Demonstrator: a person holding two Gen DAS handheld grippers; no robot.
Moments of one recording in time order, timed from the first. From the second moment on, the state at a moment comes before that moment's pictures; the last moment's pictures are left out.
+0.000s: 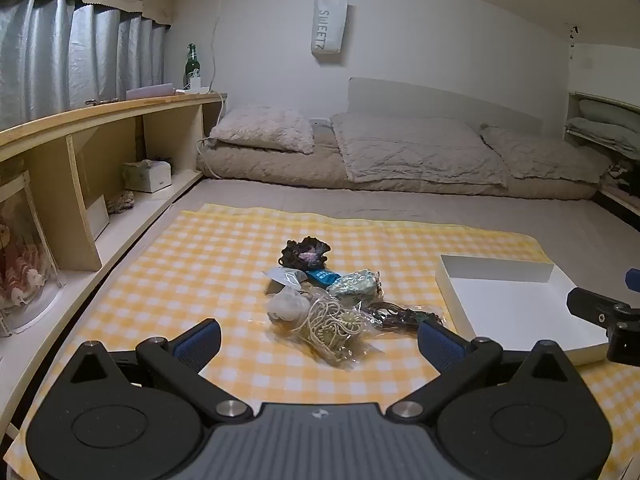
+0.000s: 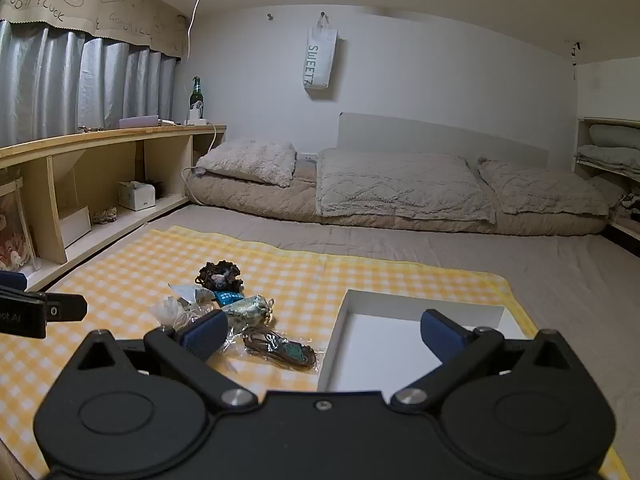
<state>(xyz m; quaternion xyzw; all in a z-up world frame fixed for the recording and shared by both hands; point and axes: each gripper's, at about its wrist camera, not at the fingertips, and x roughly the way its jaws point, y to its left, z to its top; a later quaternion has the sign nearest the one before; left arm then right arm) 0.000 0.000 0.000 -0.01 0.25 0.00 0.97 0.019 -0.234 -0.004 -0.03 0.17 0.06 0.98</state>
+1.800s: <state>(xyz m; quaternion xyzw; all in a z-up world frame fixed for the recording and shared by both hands) 0.000 0.000 0.000 0.00 0.25 0.00 0.97 0.019 -0.236 -0.005 -0.03 0.18 0.06 0.98</state>
